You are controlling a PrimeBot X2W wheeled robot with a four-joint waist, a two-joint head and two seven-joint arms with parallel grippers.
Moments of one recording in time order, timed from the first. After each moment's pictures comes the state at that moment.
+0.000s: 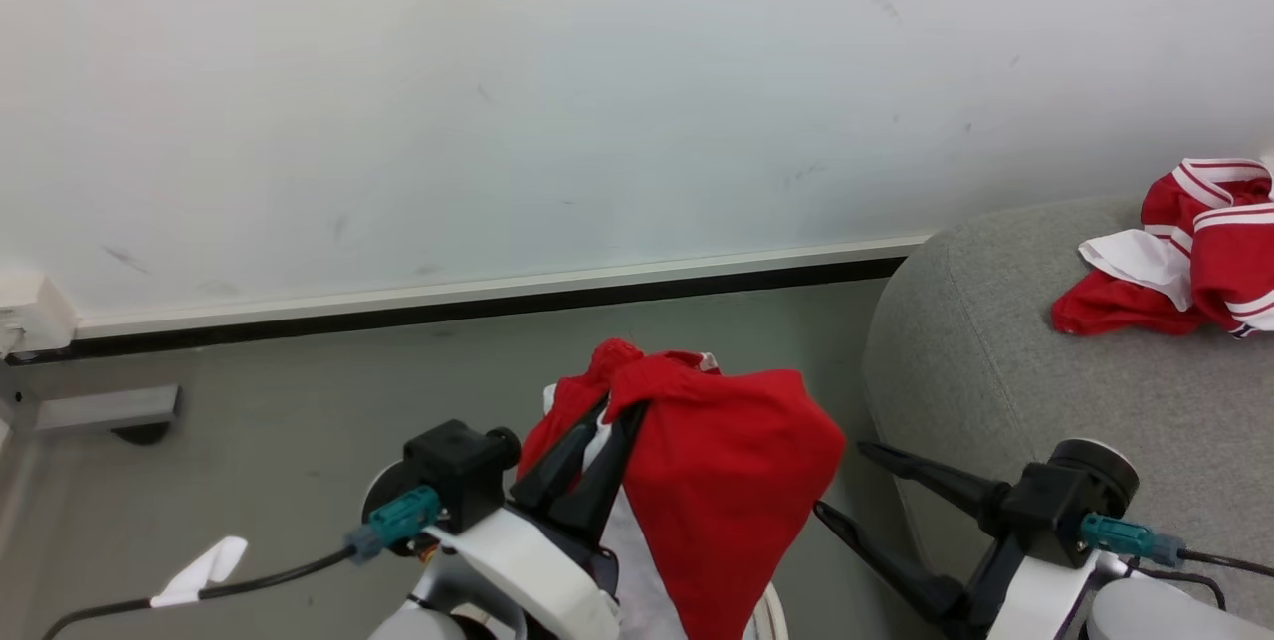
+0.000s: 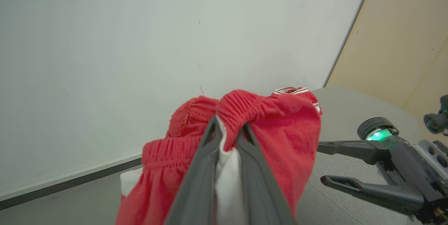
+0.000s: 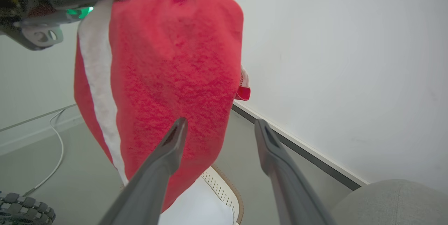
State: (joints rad) left arm -0.25 0.18 -0.49 -0.06 -0.43 -0.02 0.02; right arm -0.62 -0.62 1.17 0.17 0.80 0.13 -0.26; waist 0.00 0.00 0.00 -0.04
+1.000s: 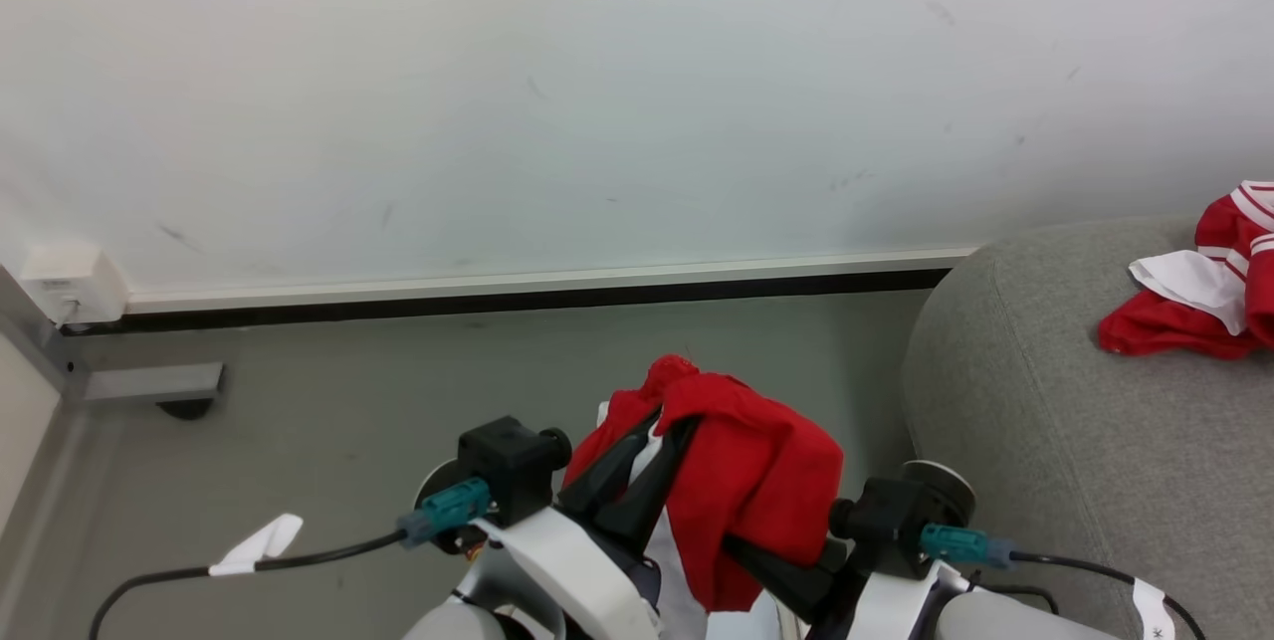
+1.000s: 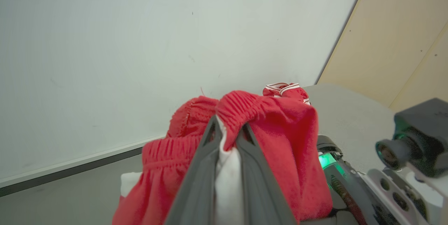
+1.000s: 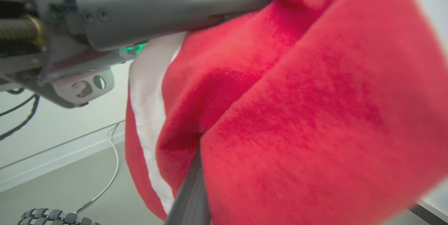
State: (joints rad) left arm -0.29 0.15 -0.56 -0.01 -0.47 -0.05 0.03; right arm -0.68 -0.37 1.28 0.28 0.87 0.13 -0.25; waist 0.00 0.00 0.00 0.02
